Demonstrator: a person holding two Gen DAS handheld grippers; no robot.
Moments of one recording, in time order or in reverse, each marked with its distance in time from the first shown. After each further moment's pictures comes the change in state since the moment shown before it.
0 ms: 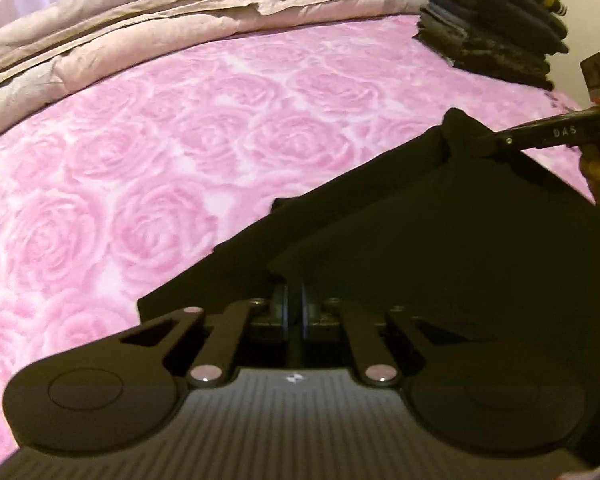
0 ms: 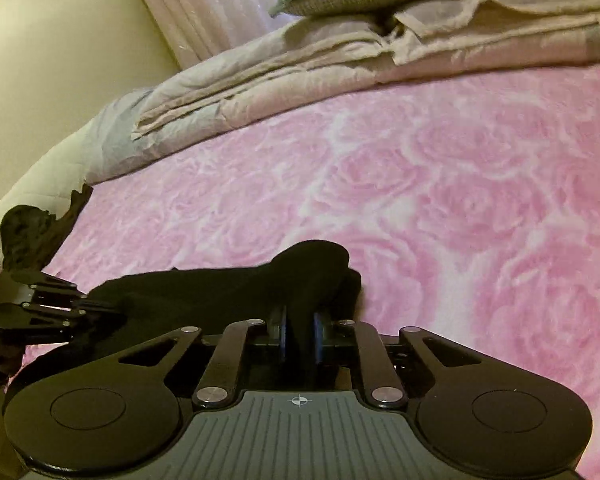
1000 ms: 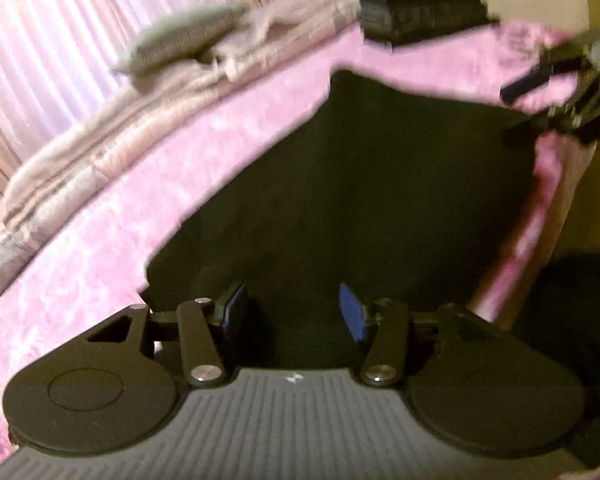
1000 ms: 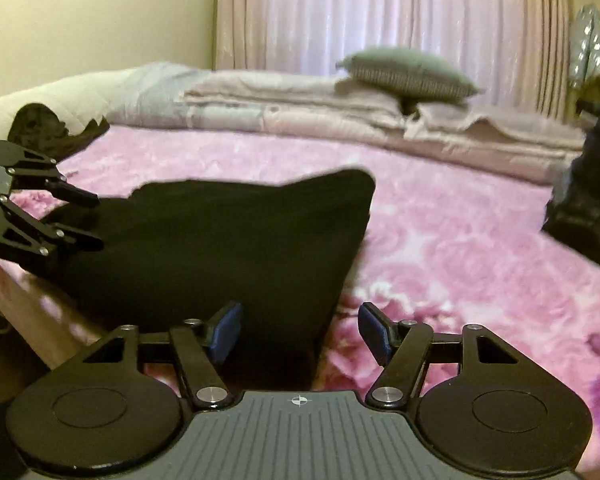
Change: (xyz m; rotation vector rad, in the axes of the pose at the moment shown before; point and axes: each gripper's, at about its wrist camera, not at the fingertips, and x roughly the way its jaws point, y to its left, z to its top) left arm -0.078 -0.147 -0.102 0.308 -0.127 0.260; right arm -0.104 0.091 -0.154 -0.393 -0.118 -0.187
